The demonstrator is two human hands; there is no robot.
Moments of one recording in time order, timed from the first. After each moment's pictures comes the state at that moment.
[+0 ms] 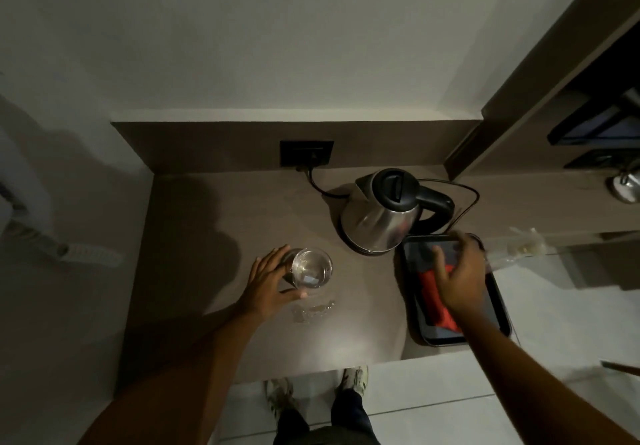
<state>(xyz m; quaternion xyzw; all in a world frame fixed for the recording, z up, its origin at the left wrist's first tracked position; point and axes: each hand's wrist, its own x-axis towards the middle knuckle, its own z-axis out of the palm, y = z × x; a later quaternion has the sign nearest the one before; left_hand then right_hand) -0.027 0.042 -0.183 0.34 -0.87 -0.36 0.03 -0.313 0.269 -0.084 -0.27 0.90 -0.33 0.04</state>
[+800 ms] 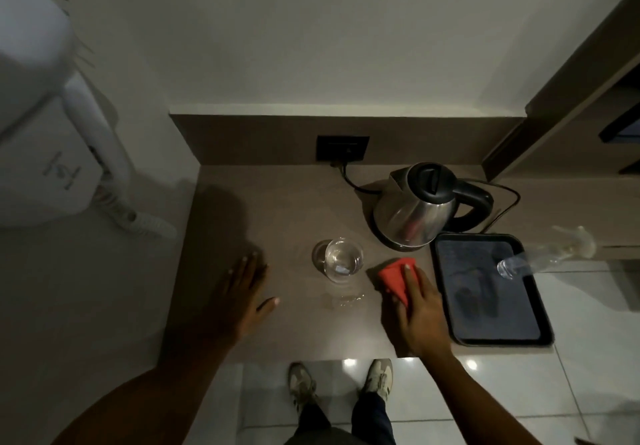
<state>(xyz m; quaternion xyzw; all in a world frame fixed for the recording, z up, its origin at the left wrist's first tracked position) 0.091 0.042 -0.166 0.40 -0.90 -0.10 -0.11 -0.193 0.269 -0.128 -0.41 0.87 -0.20 0.16</state>
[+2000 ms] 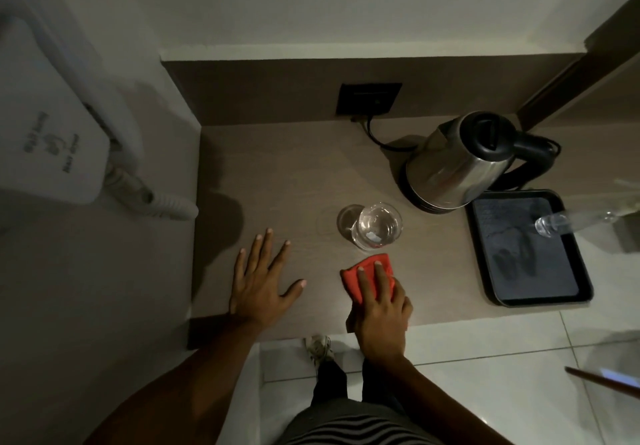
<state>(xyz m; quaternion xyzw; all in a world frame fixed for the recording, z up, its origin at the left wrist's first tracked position) 0.121 0.042 -0.198 0.41 -0.90 -0.12 -0.05 -0.036 0.221 -0.161 -0.41 0.89 -0.06 0.16</state>
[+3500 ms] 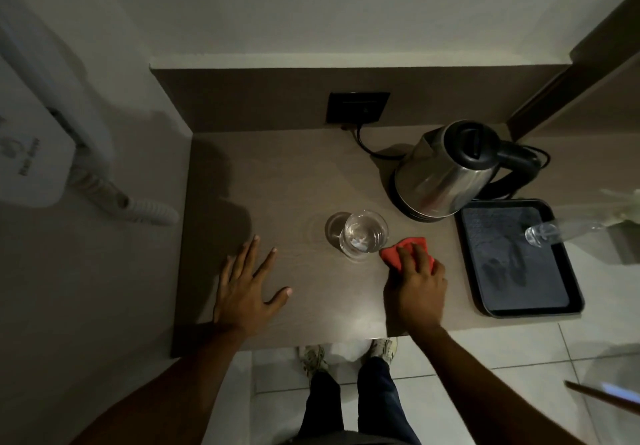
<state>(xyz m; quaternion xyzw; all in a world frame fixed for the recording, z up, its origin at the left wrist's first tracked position) 0.121 0.041 -0.193 0.41 -0.90 -0.14 -0.04 -0.143 0.222 -0.157 -0.36 0.93 -0.06 0.11</state>
